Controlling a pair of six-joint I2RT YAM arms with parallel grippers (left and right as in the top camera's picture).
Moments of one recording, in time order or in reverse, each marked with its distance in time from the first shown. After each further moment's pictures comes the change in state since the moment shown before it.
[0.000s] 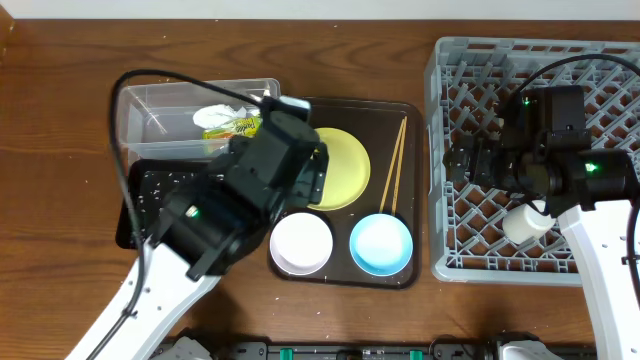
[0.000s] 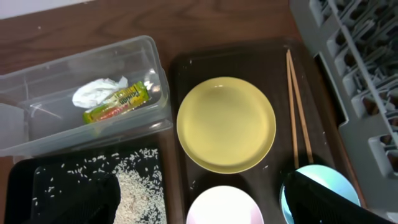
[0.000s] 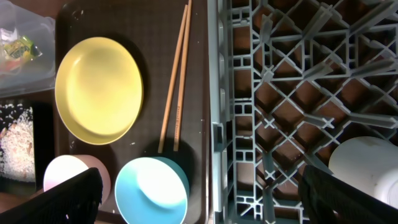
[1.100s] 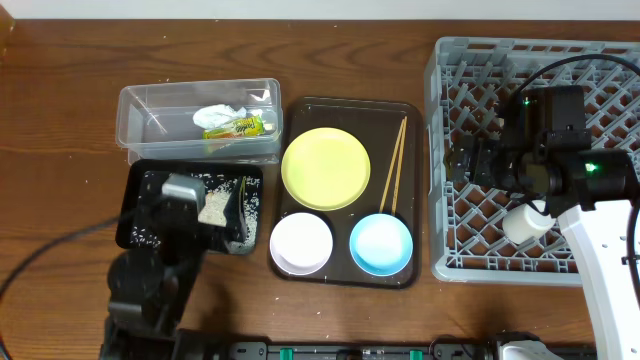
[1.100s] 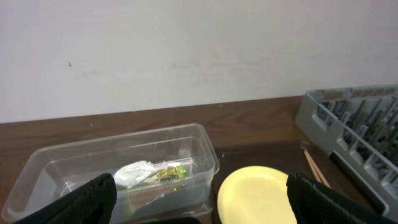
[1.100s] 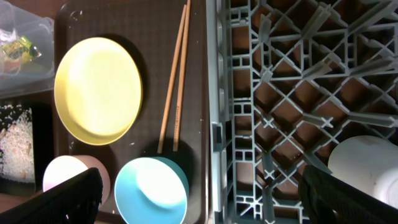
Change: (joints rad) left arm 0.520 -0.832 -0.867 0.752 0.387 0.293; right arm 0.000 0.000 0.000 0.000 0.003 0.003
